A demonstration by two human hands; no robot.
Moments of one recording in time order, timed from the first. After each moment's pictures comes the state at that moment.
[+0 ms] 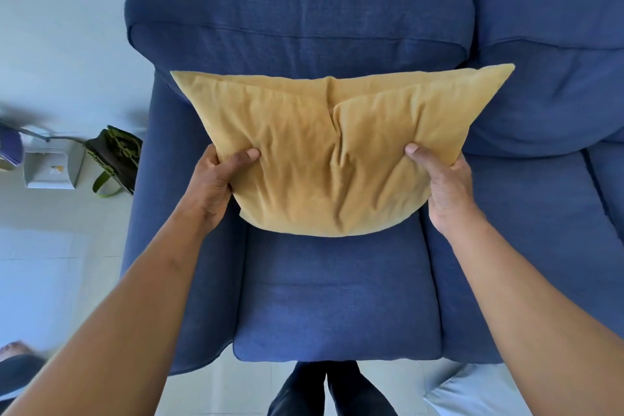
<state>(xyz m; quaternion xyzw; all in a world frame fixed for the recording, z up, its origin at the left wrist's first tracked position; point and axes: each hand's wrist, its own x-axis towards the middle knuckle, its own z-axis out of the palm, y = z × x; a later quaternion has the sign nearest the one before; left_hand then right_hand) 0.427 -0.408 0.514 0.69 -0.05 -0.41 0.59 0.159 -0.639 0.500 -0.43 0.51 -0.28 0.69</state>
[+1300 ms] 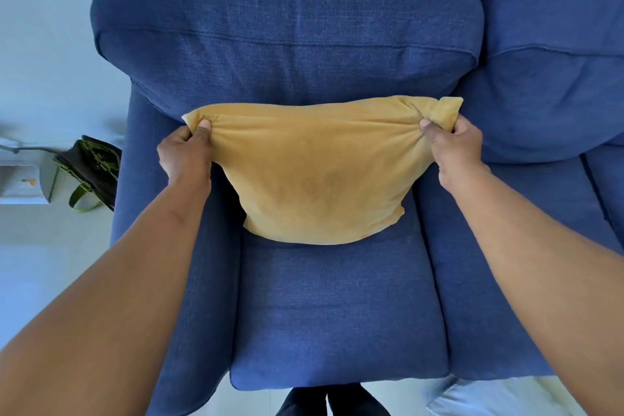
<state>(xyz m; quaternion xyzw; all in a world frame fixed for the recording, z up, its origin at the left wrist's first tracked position) 0.520 -0.473 0.472 0.81 0.08 -0.18 0.55 0.224 -0.729 0.474 -0.50 0.62 -0.26 0.54</state>
